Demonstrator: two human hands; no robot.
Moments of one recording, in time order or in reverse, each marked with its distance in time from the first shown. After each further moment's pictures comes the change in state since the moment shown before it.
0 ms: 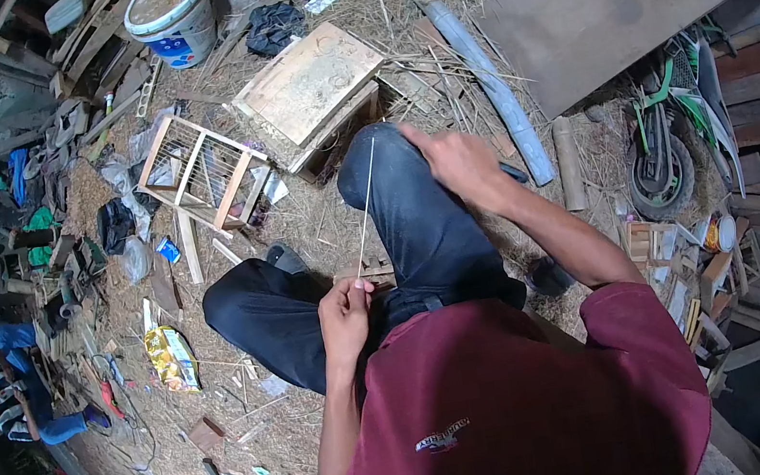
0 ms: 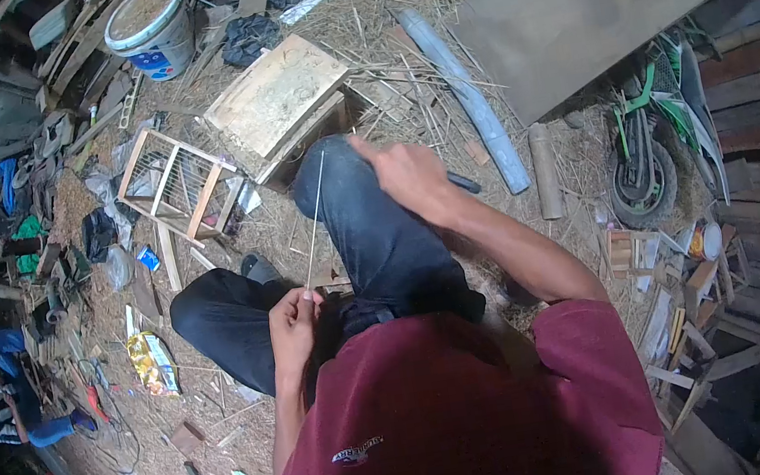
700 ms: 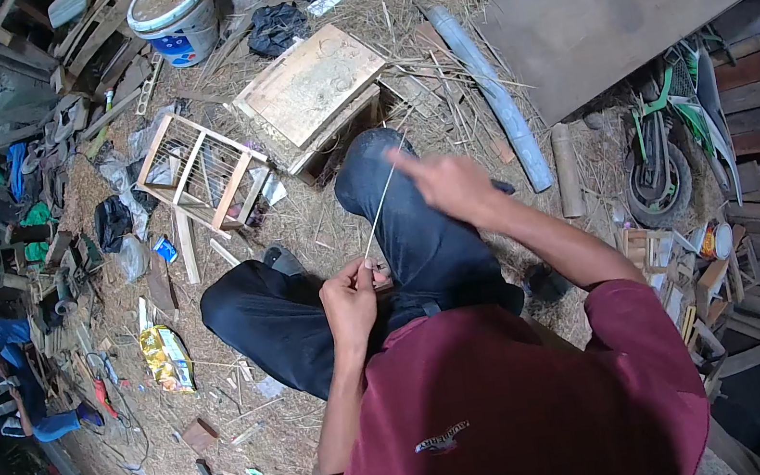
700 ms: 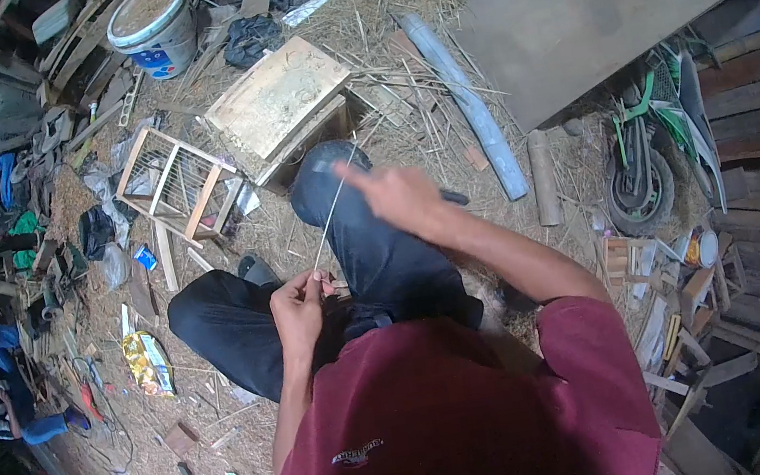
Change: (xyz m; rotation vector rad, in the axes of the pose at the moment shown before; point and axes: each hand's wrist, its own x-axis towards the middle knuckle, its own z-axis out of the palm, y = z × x) left_hand 0.021 0.018 0.023 0.057 0.108 0.056; right_hand -0.012 -0.013 0.010 0.023 0.013 -0.141
